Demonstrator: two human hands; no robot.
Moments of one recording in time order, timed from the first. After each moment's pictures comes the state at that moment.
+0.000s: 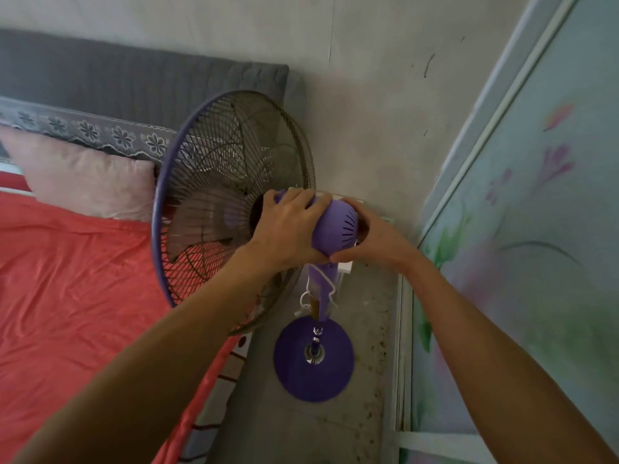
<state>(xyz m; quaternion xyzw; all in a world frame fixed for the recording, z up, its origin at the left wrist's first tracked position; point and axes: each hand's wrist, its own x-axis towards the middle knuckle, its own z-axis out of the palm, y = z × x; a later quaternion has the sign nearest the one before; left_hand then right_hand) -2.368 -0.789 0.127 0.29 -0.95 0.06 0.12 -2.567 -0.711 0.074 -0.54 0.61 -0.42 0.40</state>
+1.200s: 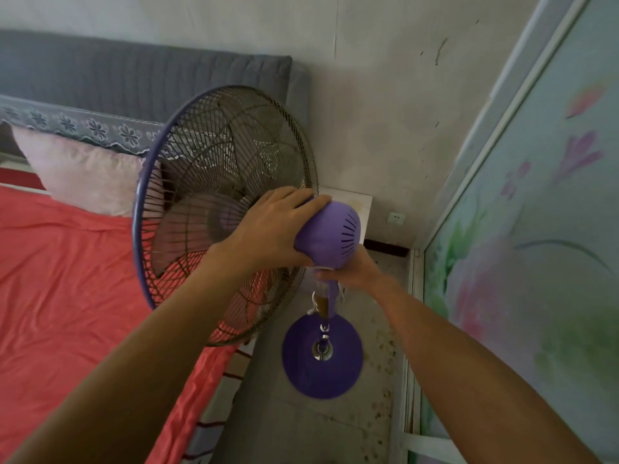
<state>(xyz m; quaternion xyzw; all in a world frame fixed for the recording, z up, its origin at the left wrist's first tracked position) -2.356 -0.795 0.136 0.23 -0.97 0.01 0.08 -2.545 -0.730 -0.019 -0.53 0.70 -0.33 0.33</state>
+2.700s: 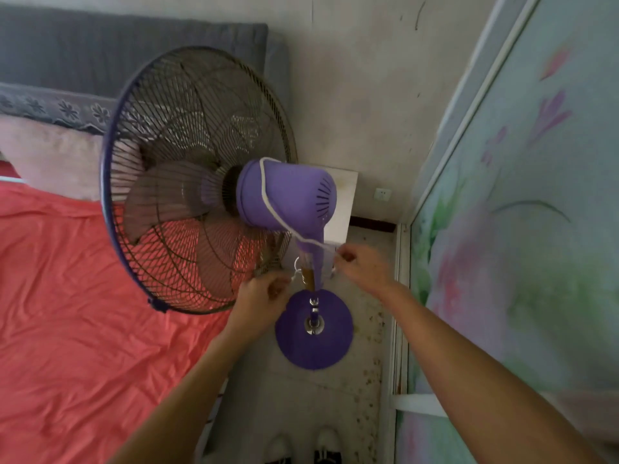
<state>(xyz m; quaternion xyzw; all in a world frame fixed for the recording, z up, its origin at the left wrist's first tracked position) -2.312 -0.694 -0.014 0.46 -0.79 -0.36 0.20 -2.550 -0.645 -0.024 -0.50 0.77 -0.28 0.28</state>
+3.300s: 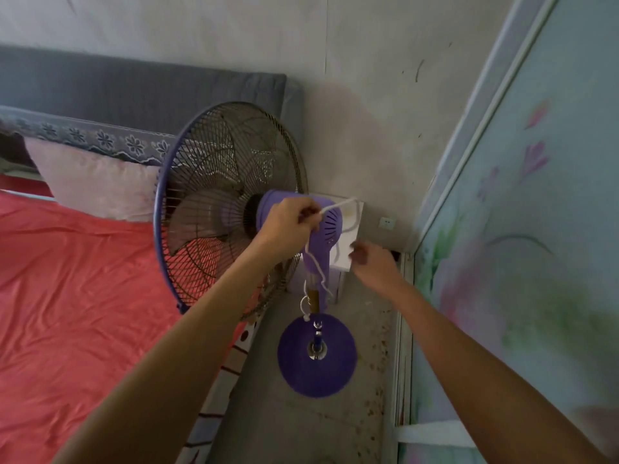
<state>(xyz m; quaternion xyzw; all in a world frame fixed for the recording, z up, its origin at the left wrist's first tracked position) -2.379 -0.744 0.150 0.39 -0.82 -0.35 0.24 -2.567 -0.658 0.020 -0.46 0.78 -0.32 0.26</state>
